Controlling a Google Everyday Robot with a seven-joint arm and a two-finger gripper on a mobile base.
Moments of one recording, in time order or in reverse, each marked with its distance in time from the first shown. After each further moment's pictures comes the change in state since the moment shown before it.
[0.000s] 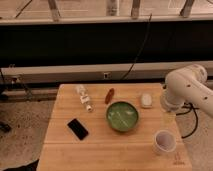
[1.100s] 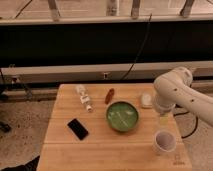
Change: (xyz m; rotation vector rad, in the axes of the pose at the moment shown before) arm -0.026 0.009 0.018 -0.024 0.055 -0.196
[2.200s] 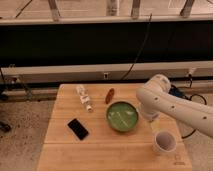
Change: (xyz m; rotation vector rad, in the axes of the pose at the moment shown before) arm -0.054 0.005 0.028 -0.026 0.035 -0.300
